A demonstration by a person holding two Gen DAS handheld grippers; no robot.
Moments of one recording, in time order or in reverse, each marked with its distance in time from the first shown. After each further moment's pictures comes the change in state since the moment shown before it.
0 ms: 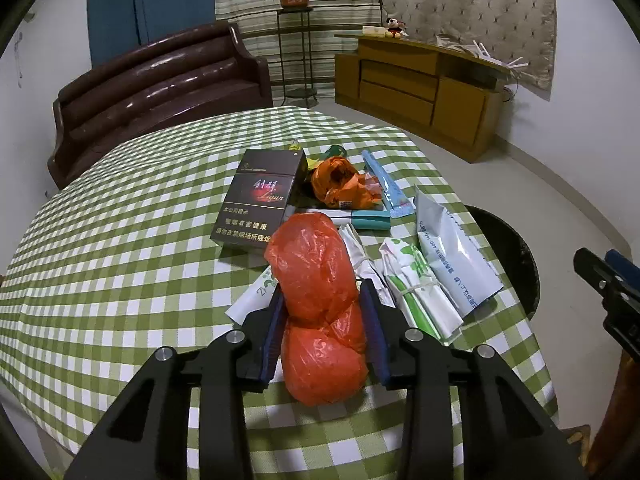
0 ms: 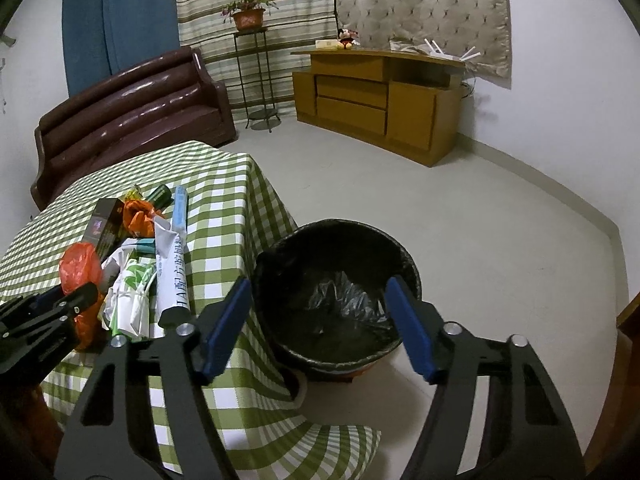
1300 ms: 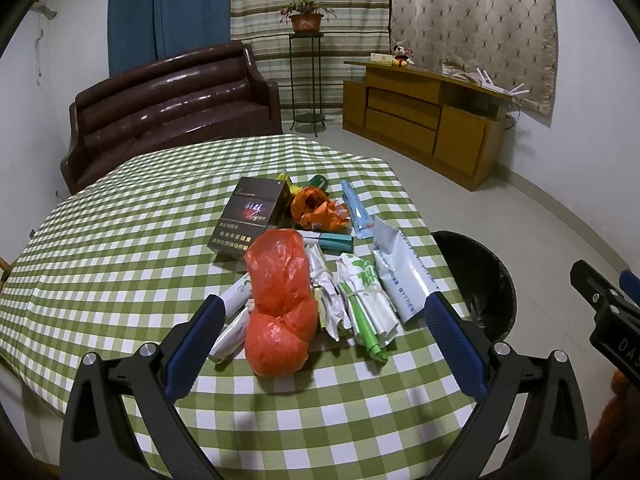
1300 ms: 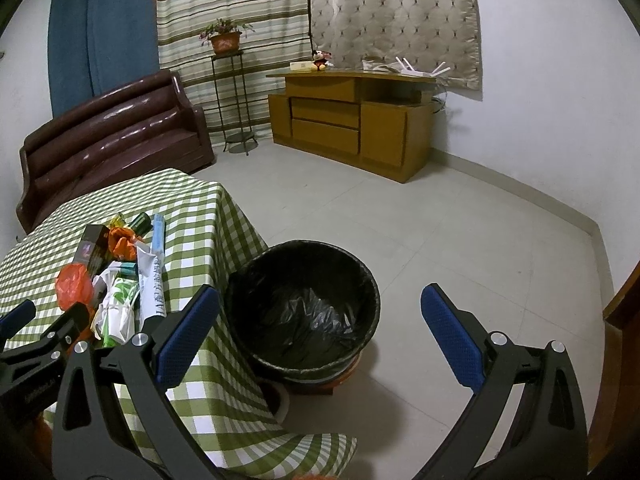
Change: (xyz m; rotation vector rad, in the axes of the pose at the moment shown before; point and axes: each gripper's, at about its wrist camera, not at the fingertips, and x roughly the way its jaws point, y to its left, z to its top) left arm -0.033 -0.026 -0.011 -0.047 -0.104 0.029; right arm -0.028 -0.021 -0.005 0.043 -0.097 -0.073
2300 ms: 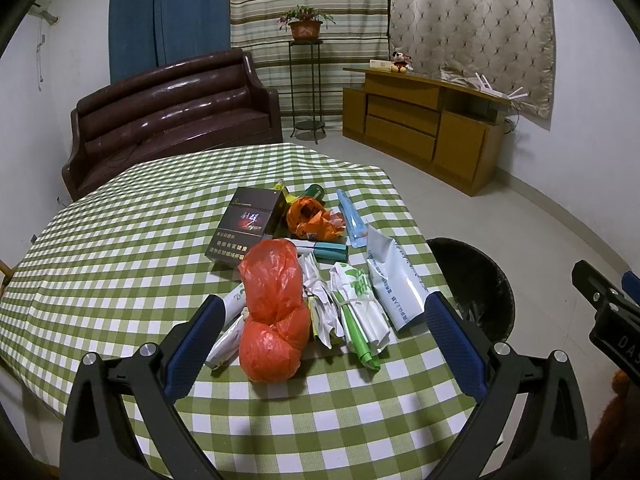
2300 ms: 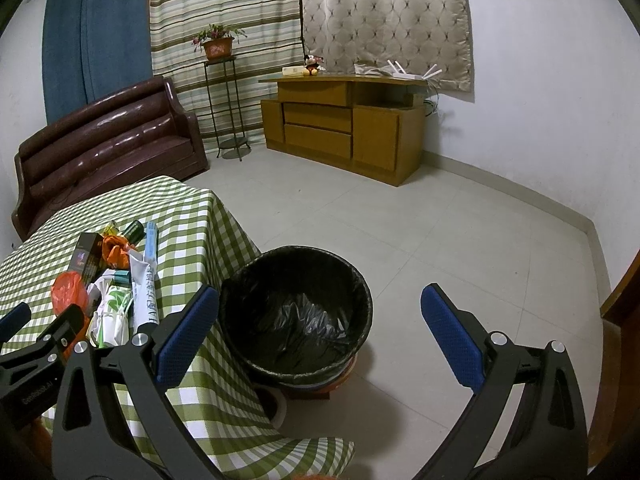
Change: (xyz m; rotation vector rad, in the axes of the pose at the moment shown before) left arm -0.003 -0.001 0.001 0.002 -0.029 0.005; right arm -0.007 -0.015 0.007 0.017 -0.013 -0.015
